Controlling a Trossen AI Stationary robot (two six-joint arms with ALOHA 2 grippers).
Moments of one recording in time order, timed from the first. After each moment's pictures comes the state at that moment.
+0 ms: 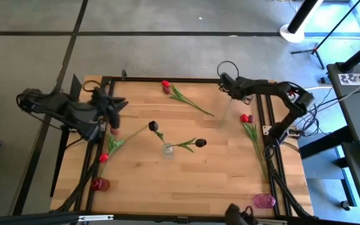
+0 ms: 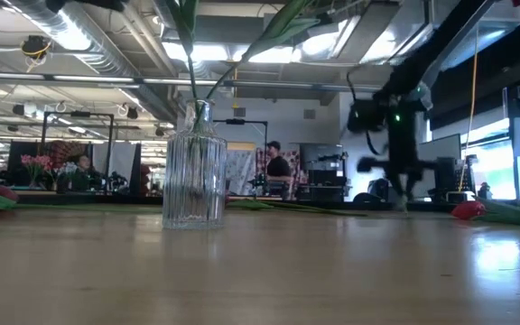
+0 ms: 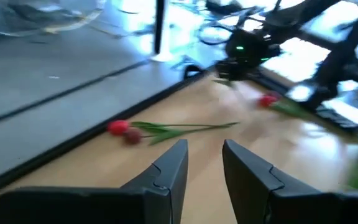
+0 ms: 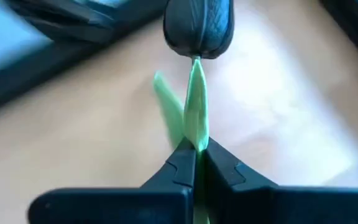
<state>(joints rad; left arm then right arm) -0.34 0.73 1.06 -0.95 -0.87 -0.72 -0.74 1.65 0.90 -0.53 0.49 1.30</state>
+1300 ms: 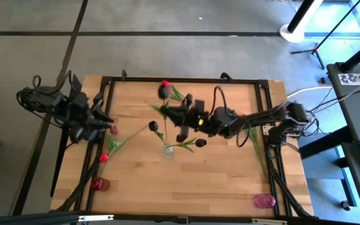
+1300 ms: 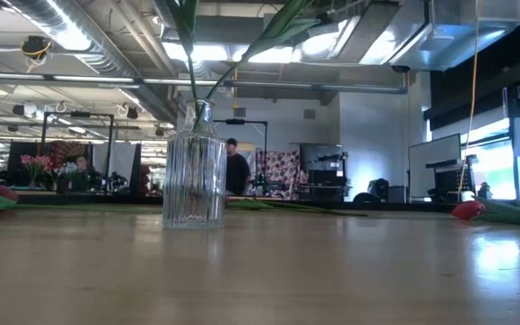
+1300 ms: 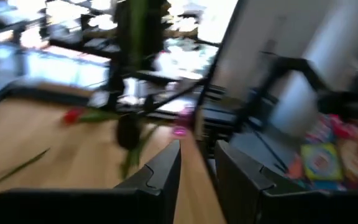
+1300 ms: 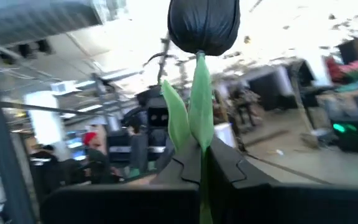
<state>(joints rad) -0.40 0.54 1.06 -0.66 -0.17 -0.32 0.16 1.73 1.36 0.83 0.31 0.17</state>
